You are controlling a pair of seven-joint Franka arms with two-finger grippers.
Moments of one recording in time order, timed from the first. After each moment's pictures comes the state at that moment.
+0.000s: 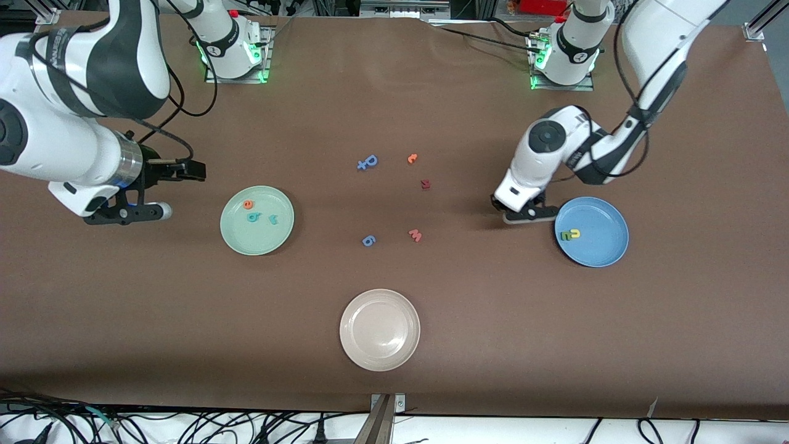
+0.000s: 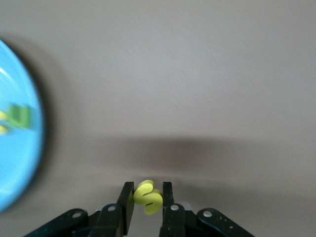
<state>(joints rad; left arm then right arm) 0.31 0.47 -0.67 -2.15 0.55 2.41 -0.83 0.79 0.32 -0.72 -1.47 0.17 1.46 -0.05</state>
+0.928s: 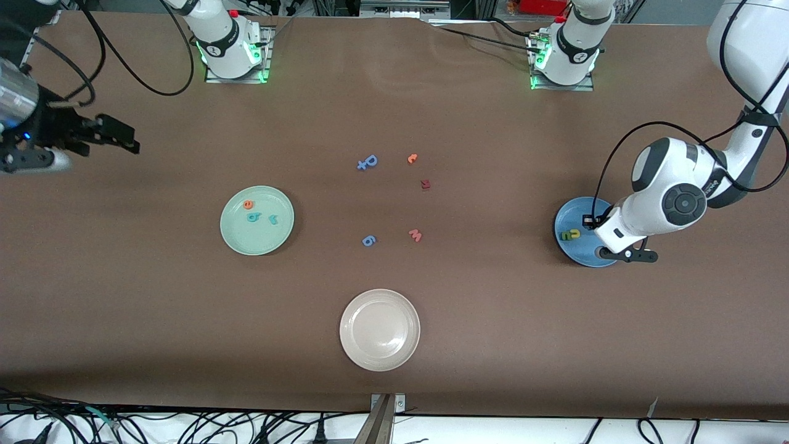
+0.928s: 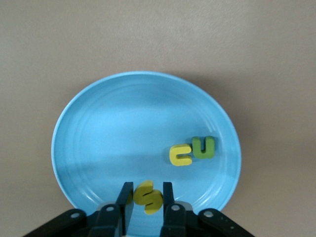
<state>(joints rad) 0.59 0.53 -0.65 -1.95 0.42 2.11 -0.23 0.05 -0.02 -0.03 -1.64 0.06 1.54 -0.01</state>
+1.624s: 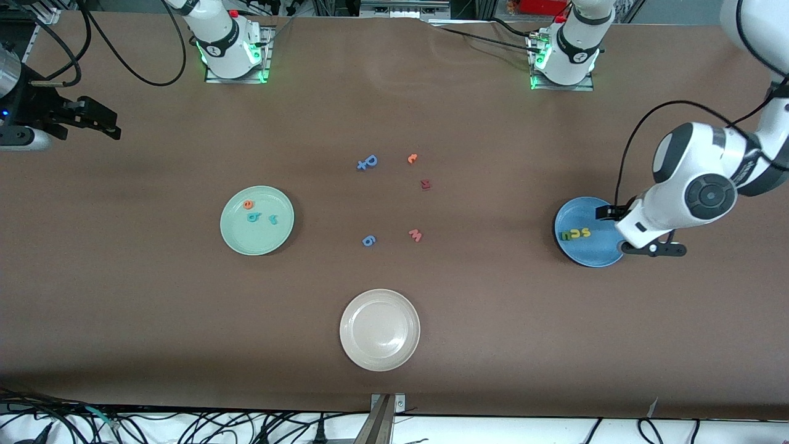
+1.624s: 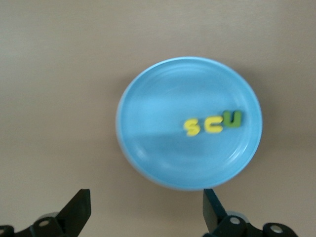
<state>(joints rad) 0.60 0.38 -0.68 -1.85 0.42 1.84 -0.22 0.04 -0.05 -0.02 -1.69 -0.01 1.57 -0.01</state>
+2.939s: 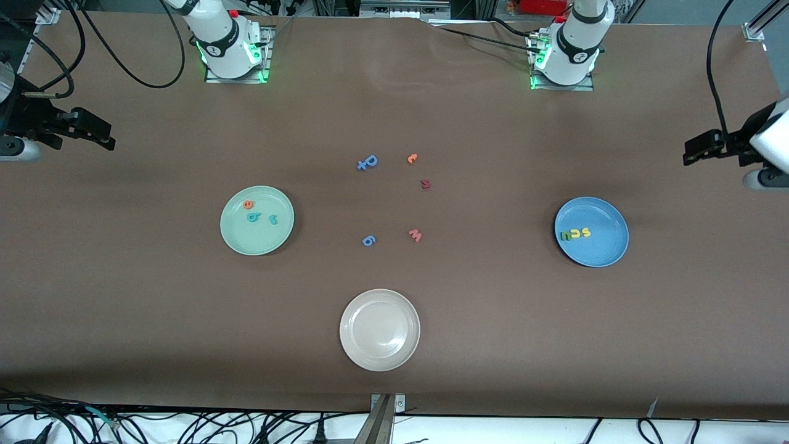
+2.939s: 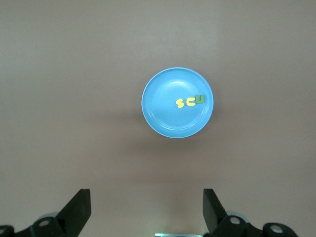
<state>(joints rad) 0.14 0.07 -0.11 -1.53 0.07 1.47 0.06 0.04 -0.03 -0.05 -1.68 -0.01 1.60 0.00</state>
